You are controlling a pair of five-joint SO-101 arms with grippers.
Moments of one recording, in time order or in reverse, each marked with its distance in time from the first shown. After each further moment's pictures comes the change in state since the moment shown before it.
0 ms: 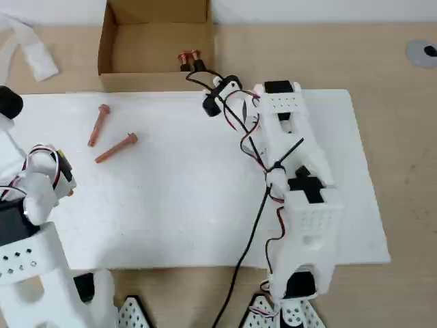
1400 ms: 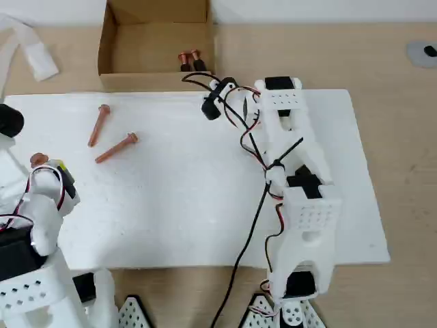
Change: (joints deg) left arm 0.0 -9.9 5.5 0.0 0.0; right arm 0.0 1.9 -4.8 8.1 2.9
